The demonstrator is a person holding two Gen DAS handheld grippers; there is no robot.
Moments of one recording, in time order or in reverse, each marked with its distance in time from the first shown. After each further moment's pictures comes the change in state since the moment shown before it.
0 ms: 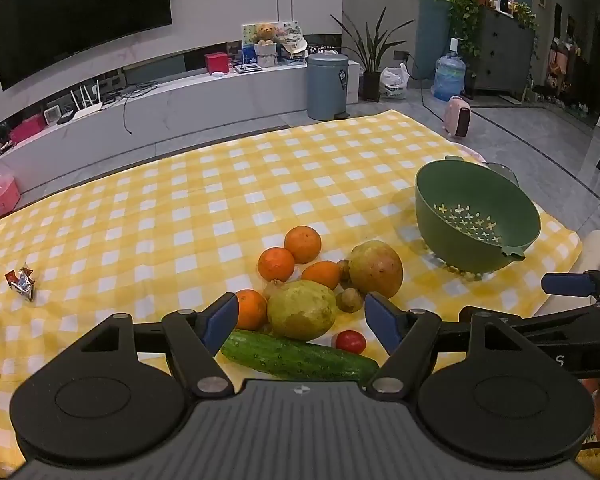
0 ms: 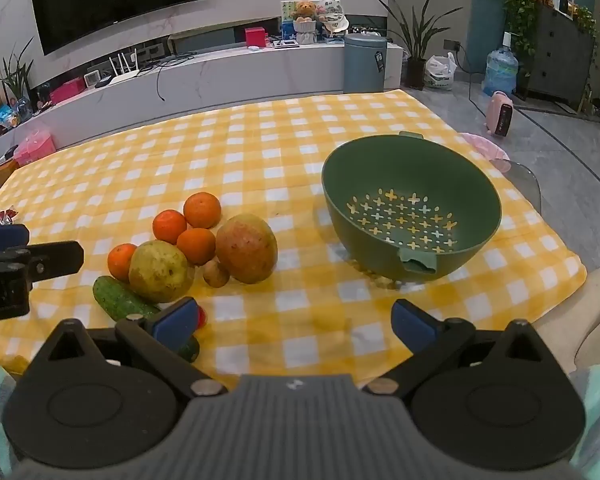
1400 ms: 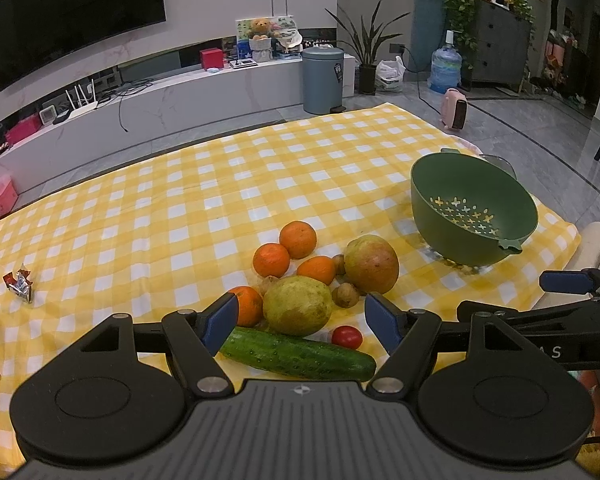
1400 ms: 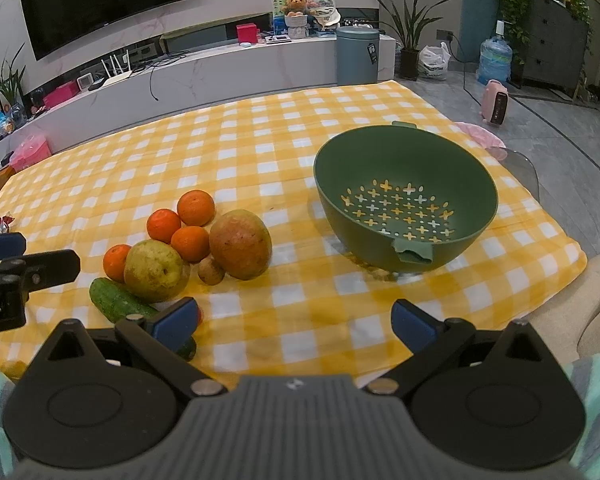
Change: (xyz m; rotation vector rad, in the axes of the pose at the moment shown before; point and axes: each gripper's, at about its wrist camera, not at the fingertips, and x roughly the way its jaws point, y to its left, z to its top) left arm 0.004 -0.007 -0.001 0.027 0.021 0.004; right arm 0.004 -0.005 0.000 0.033 0.016 -0.003
